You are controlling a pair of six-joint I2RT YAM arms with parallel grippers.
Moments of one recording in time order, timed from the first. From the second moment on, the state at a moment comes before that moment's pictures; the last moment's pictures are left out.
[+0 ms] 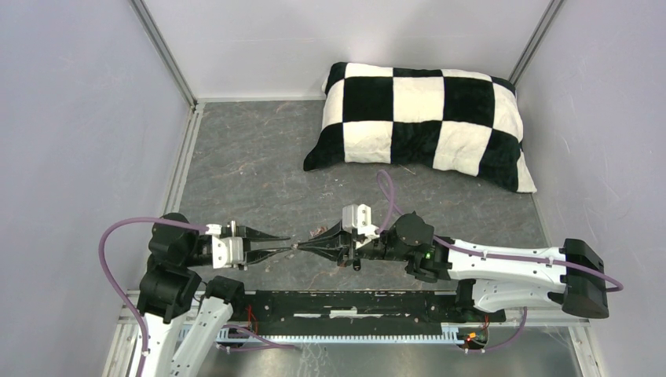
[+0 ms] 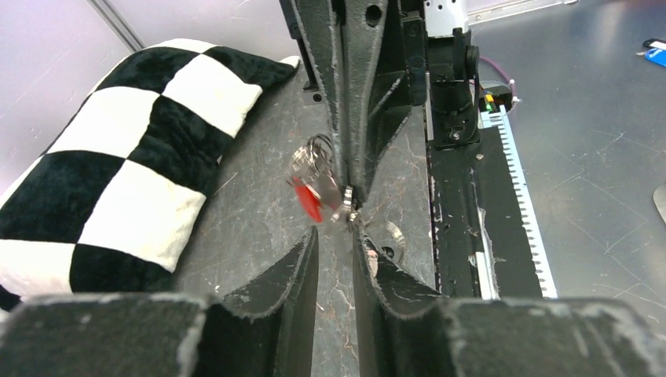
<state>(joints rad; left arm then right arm) -0.26 0.35 0.81 -0.56 1.18 0.42 1.31 1.12 0.74 0.59 -0.24 -0.01</state>
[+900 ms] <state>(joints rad) -0.26 0.41 0.86 -0.68 1.24 0.41 1.31 1.03 0.78 0.42 -0.16 -0.11</state>
